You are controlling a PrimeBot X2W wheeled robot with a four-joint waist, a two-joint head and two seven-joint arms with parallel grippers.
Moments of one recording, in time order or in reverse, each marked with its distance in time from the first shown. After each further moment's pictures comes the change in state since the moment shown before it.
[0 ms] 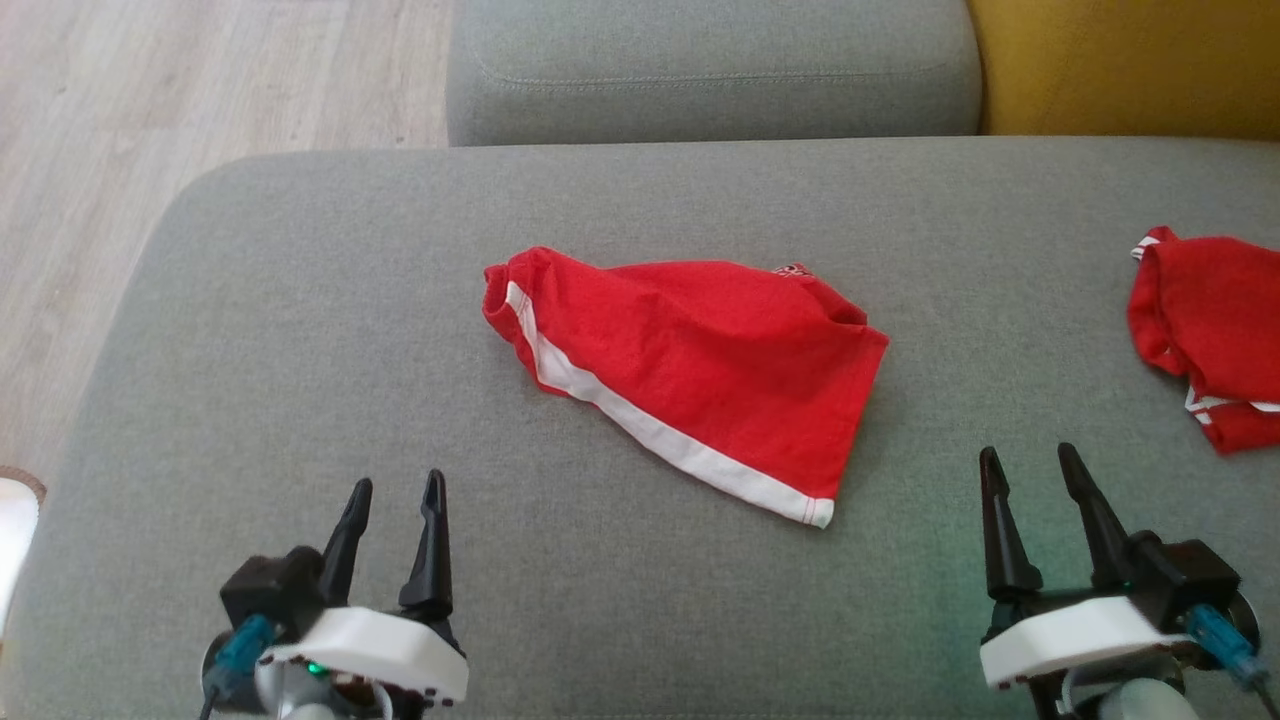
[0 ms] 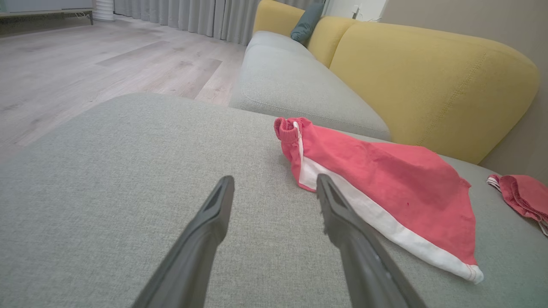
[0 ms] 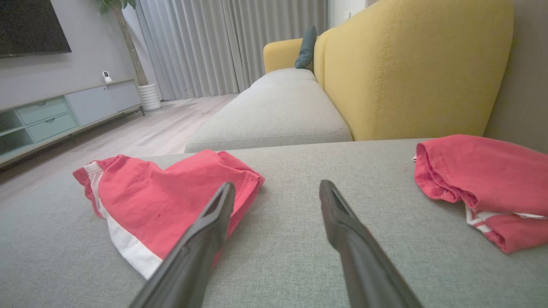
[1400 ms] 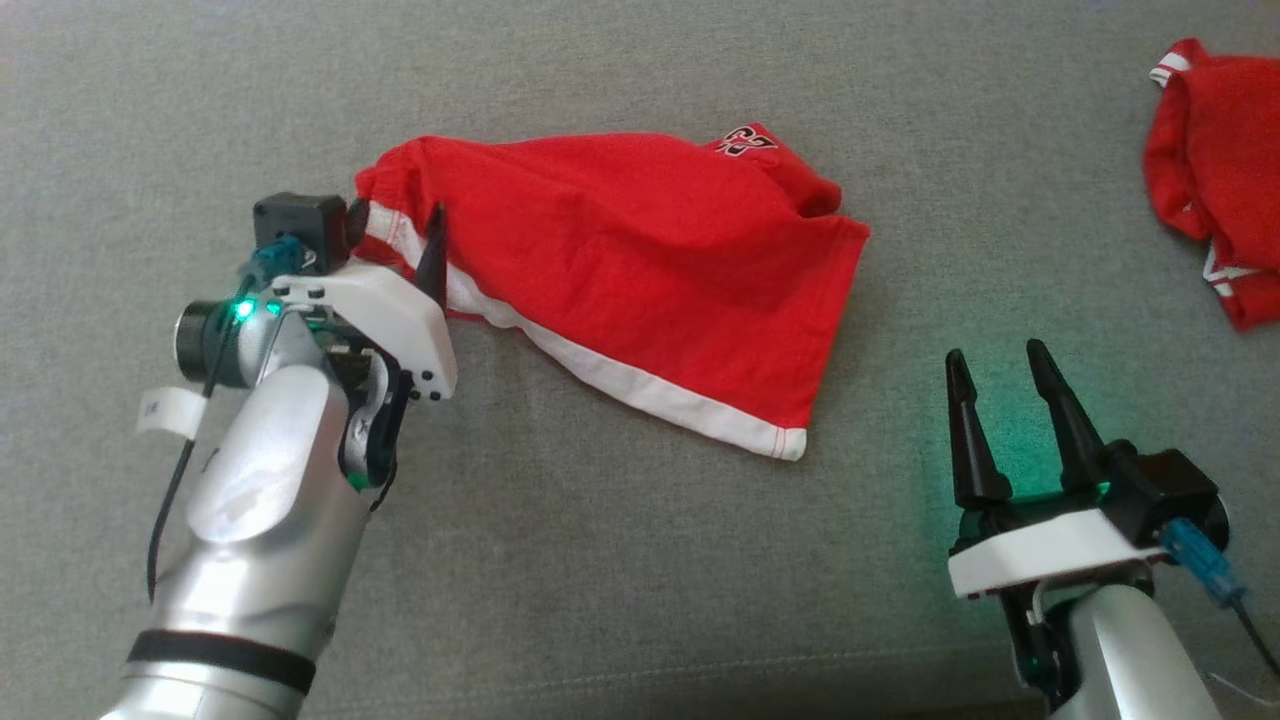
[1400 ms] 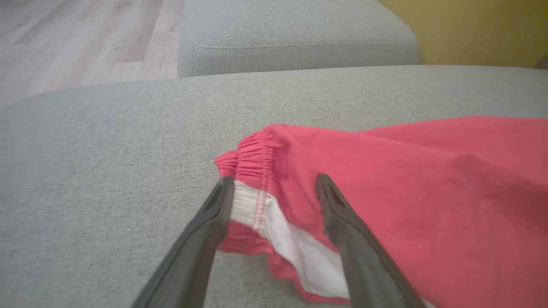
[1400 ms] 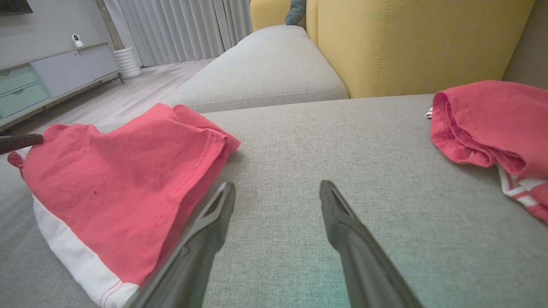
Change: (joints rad) left arm -0.666 -0.006 -0.063 0.466 0.095 -0.036 0.238; right arm -0.153 0.000 0.056 0.012 -0.007 0.000 -0.019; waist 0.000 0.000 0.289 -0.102
